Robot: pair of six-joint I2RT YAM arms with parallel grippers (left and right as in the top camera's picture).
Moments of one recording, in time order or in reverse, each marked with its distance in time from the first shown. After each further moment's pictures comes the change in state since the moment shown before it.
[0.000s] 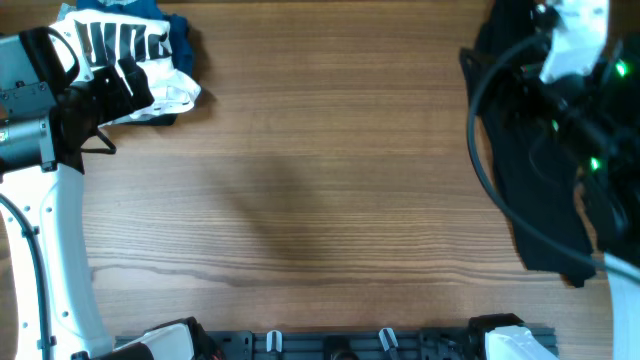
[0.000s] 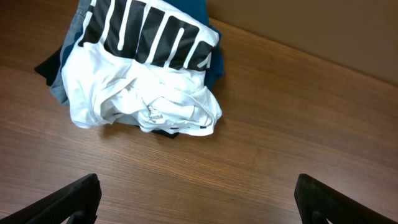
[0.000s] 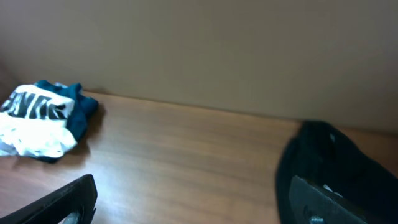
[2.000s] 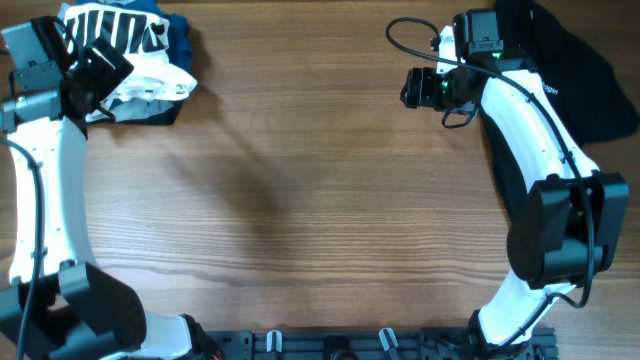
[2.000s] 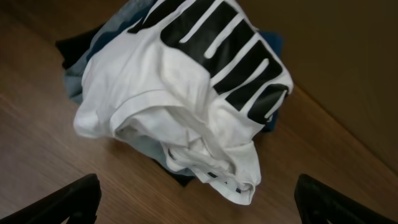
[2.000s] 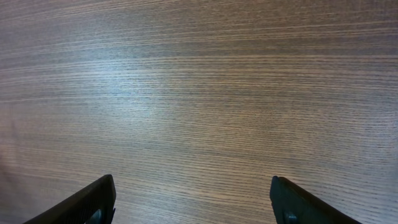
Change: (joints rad) left arm 0.057 0.217 -0.042 0.270 -0.109 -0.298; right arm 0.000 0.751 -0.109 0.118 -0.056 0.182
